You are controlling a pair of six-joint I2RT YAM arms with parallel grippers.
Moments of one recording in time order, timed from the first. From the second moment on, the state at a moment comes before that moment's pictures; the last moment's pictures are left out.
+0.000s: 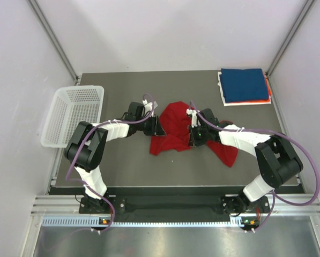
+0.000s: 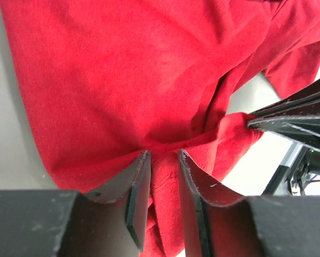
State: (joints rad) left arm -0.41 1.81 0.97 0.09 0.62 -0.42; right arm 0.55 1.56 0.87 -0.27 -0.23 0.21
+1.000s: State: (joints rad) left arm -0.37 1.38 1.21 -0.42 -0.07 -0.50; right arm 0.42 1.36 1.11 -0.79 0.25 0.66
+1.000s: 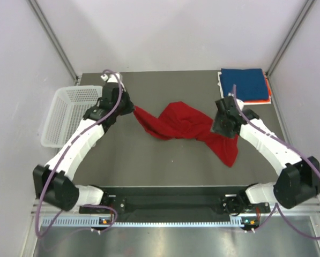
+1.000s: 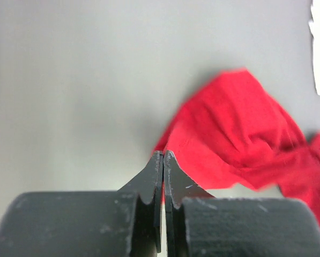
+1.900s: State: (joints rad) left arm -0.17 1.21 1.04 -0.51 -0.14 -0.50; right arm 0.00 1.41 0.84 -0.41 0.02 0.55
